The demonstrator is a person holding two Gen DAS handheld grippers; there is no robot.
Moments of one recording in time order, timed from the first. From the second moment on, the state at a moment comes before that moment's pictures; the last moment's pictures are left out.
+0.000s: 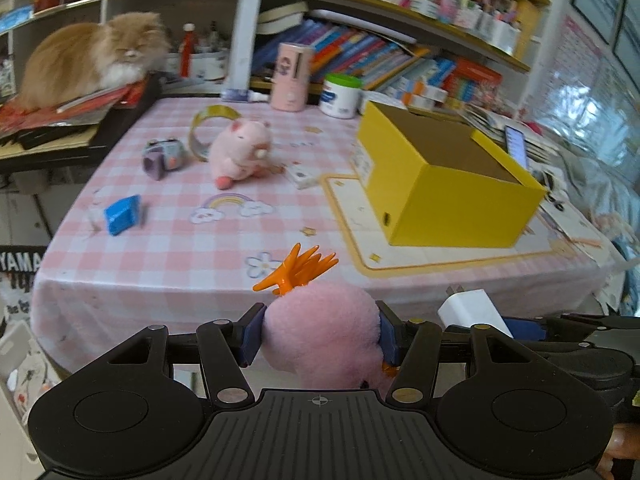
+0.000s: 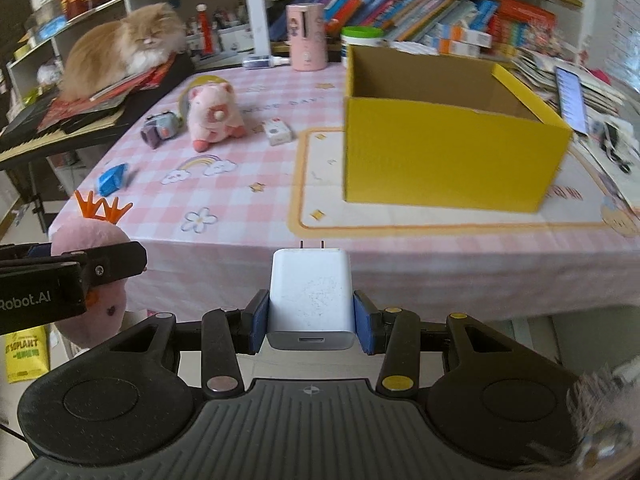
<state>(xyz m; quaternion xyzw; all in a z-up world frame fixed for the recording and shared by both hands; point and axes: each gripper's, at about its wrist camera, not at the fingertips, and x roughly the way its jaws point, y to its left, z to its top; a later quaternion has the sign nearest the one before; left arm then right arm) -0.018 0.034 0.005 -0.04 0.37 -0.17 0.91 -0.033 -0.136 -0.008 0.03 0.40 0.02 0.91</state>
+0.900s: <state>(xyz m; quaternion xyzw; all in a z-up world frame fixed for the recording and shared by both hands) -0.015 -0.031 0.005 0.00 0.37 -0.28 0.89 -0.071 -0.195 -0.011 0.08 0.41 -0.10 0.90</state>
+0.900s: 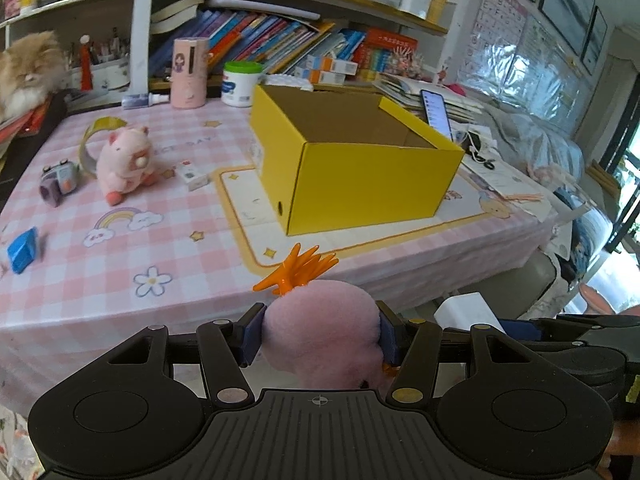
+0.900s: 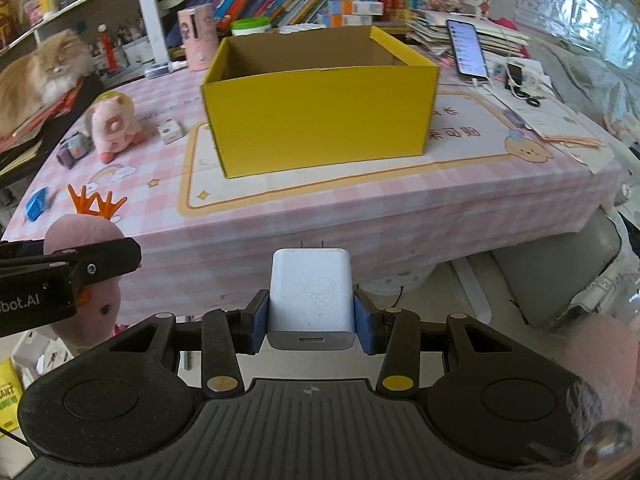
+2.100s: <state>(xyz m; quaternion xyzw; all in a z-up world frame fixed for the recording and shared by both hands) 0.015 -0.094 0.024 0.02 0.33 -0.29 0.90 -0.035 -0.253 0.006 0.07 0.39 -0.11 0.91</state>
